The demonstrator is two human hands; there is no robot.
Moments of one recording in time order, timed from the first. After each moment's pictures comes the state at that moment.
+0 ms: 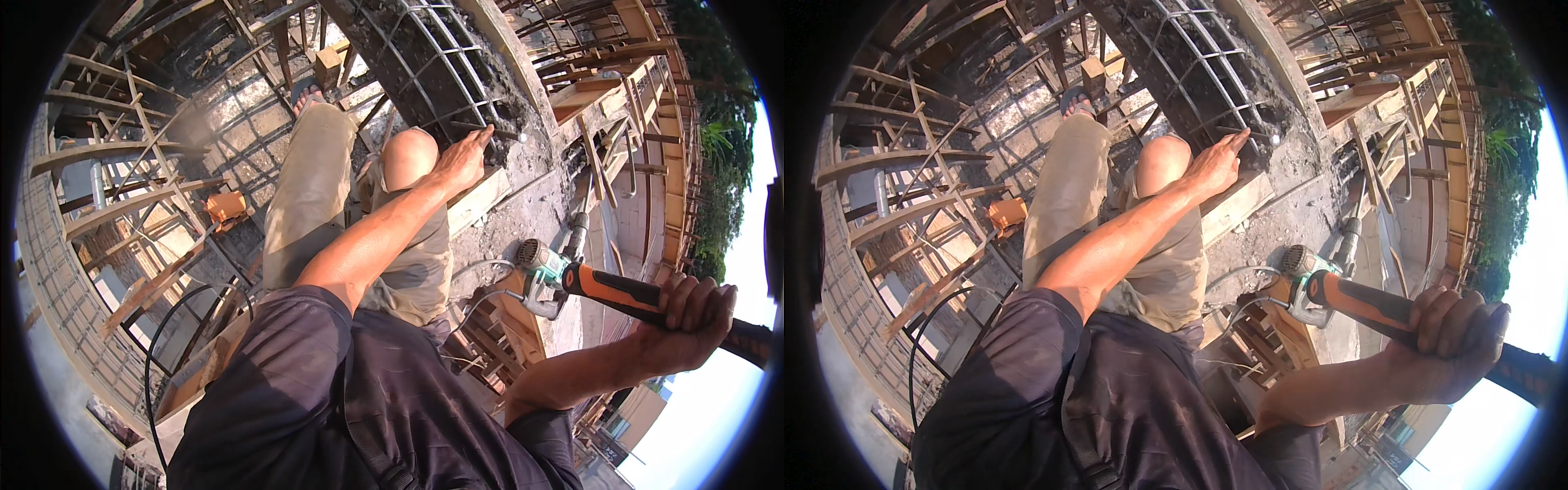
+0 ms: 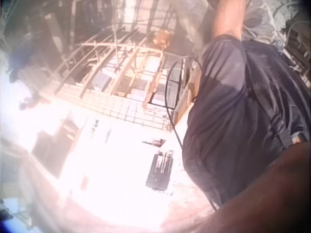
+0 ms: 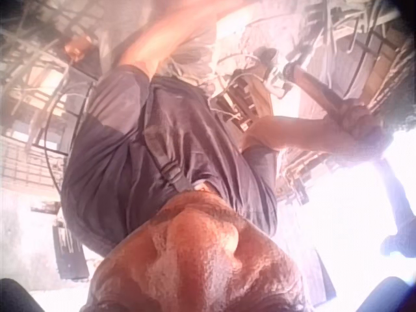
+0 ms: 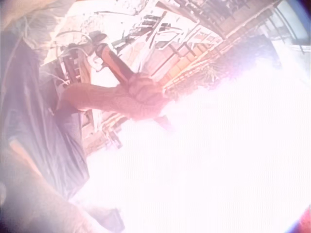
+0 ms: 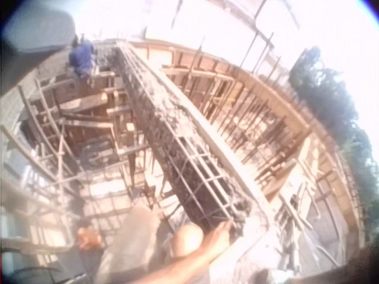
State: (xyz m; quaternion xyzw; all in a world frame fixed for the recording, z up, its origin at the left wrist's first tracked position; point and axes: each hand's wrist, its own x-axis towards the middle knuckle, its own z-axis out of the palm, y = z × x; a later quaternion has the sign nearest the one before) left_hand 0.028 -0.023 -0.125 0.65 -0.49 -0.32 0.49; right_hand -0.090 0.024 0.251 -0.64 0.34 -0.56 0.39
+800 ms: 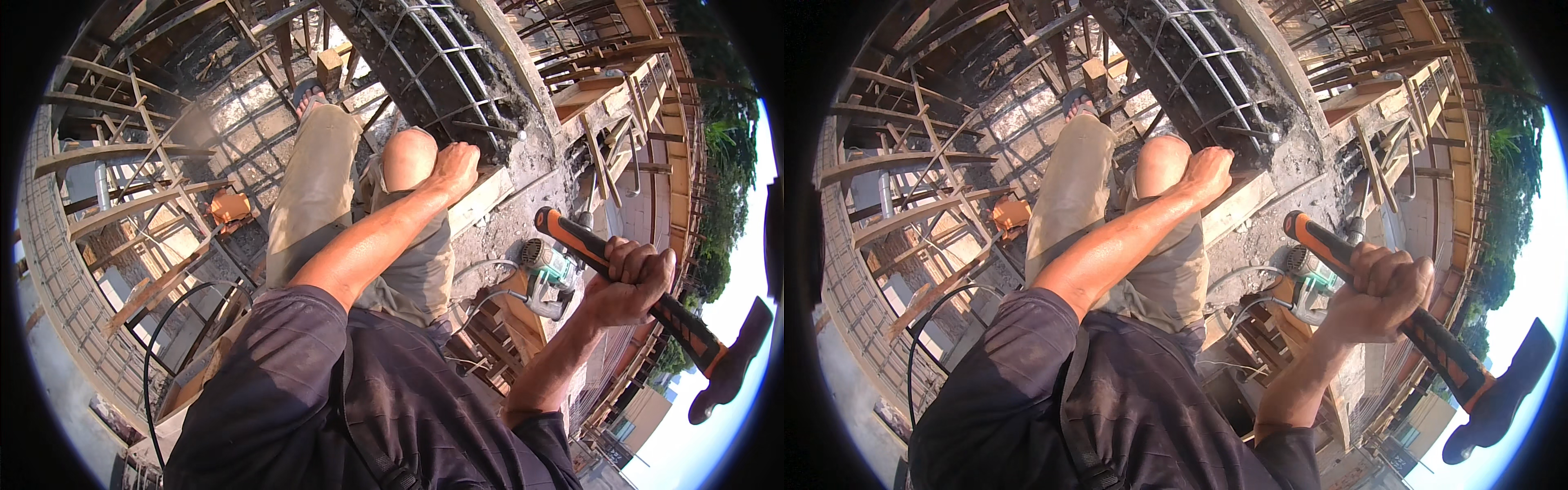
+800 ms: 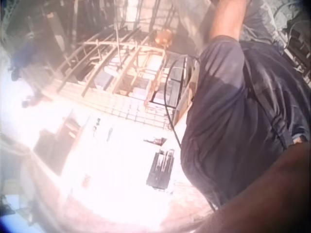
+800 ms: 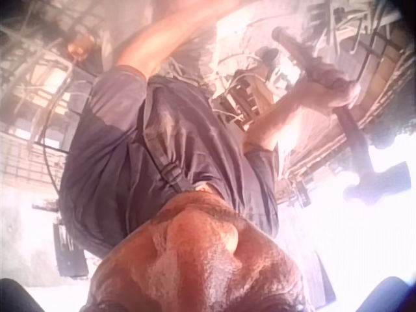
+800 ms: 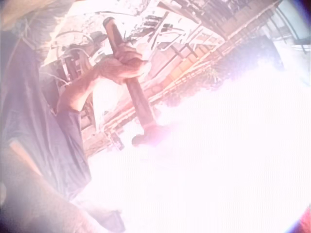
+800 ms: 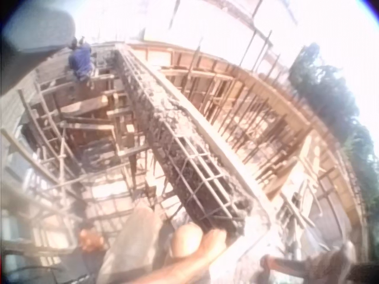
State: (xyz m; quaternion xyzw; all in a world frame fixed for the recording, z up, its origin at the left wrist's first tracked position) left_hand 0.028 -0.011 -0.127 0.71 -0.52 -0.30 0.37; right_hand -0.100 0.012 0.157 -0.61 0.35 -0.60 0.38
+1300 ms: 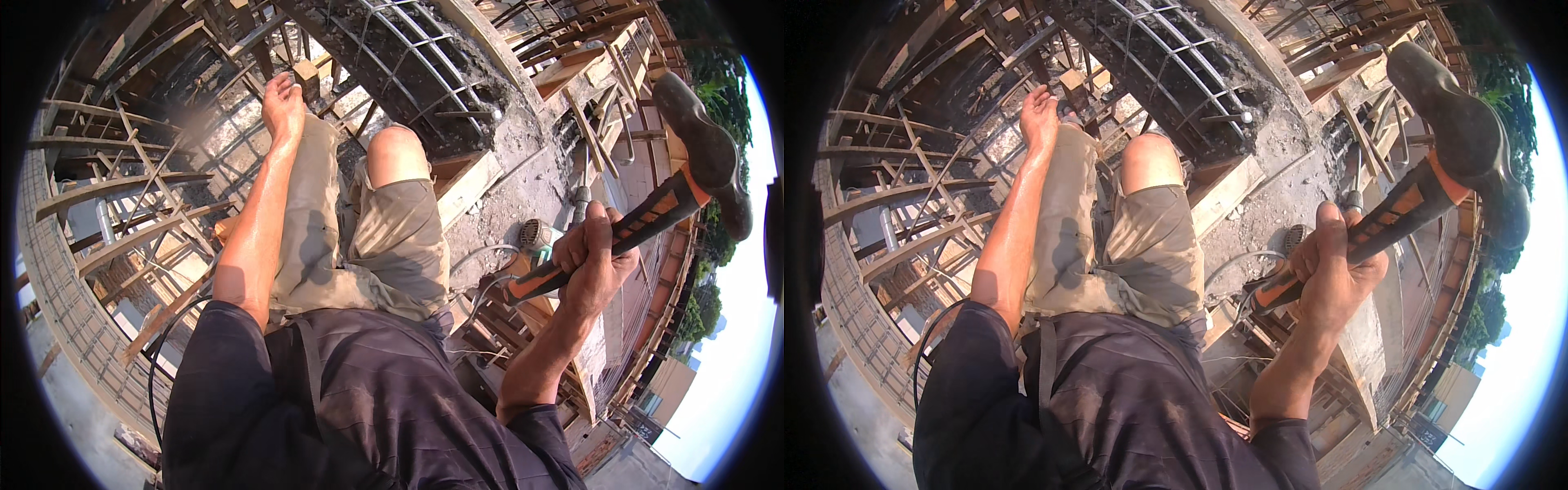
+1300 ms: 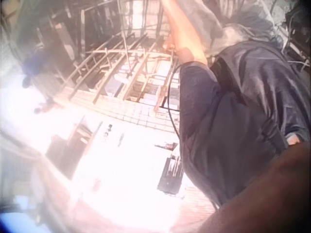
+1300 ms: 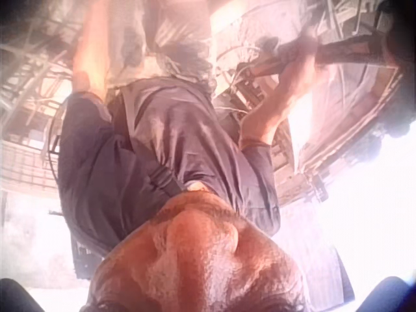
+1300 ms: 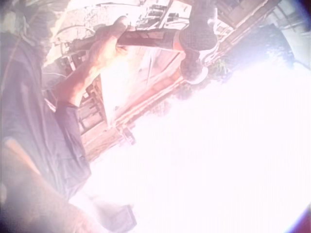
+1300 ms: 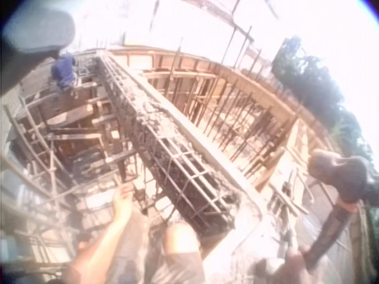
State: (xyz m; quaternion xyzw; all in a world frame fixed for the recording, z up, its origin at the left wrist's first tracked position) left_hand 0.251 0.072 -0.166 0.71 -0.08 -0.19 0.67; right_hand -0.103 0.043 0.158 -0.58 0.50 -0.44 0.46
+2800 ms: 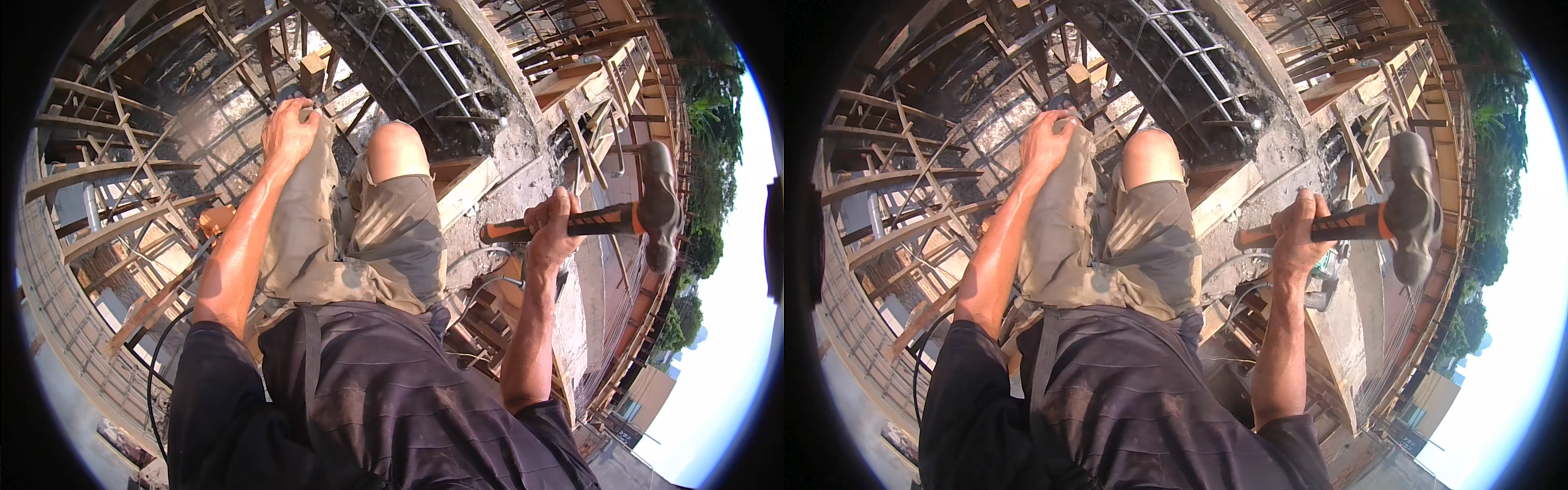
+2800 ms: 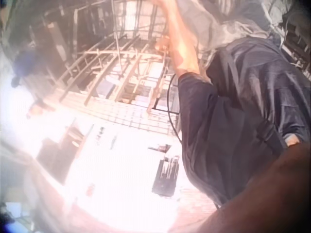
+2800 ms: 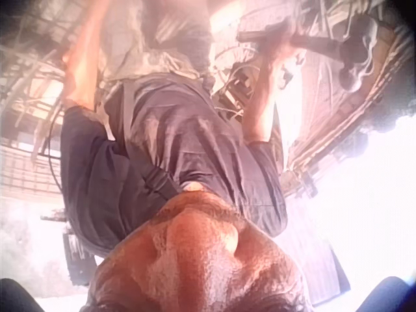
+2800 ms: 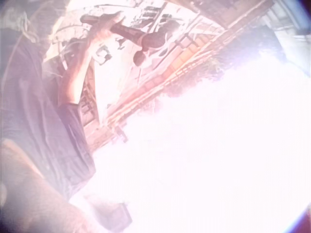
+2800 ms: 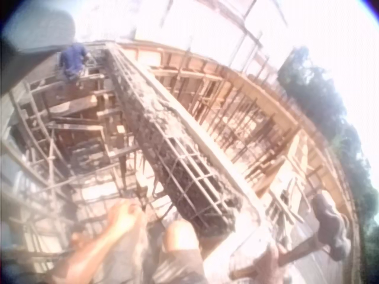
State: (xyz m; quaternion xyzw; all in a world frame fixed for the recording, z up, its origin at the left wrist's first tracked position) left_hand 0.231 0.134 -0.128 0.87 -0.32 -0.15 0.33; right_hand -0.103 0.020 0.081 -0.59 0.52 -0.45 0.42
